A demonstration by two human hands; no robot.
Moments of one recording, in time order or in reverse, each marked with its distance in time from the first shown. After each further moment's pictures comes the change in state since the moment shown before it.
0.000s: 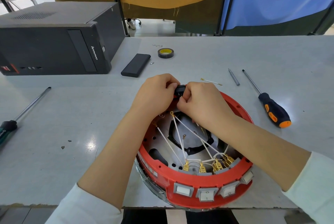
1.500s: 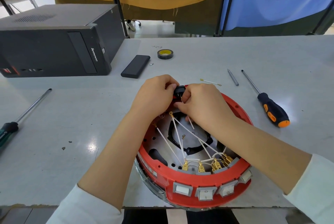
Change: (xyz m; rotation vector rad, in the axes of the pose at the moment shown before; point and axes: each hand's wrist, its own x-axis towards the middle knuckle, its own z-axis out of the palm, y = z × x) left_hand 0.000 0.000 0.000 0.014 0.002 0.010; right_hand -0.001 0.002 0.001 -0.032 -0.010 0.006
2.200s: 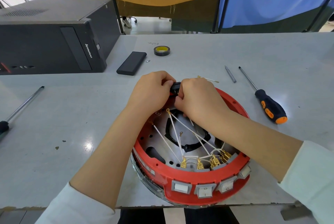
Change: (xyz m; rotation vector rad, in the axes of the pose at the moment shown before) left_hand 0.002 -0.001 0.001 0.017 0.018 0.008; right_hand 0.006 -0.007 -0.002 -0.191 -0.045 -0.059
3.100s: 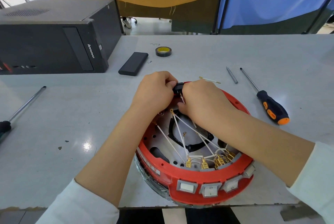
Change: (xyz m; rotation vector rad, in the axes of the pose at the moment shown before) left_hand 0.004 -0.003 0.003 -0.028 0.018 -0.024; right_hand 0.001 0.003 0.005 -0.251 -0.009 -0.103
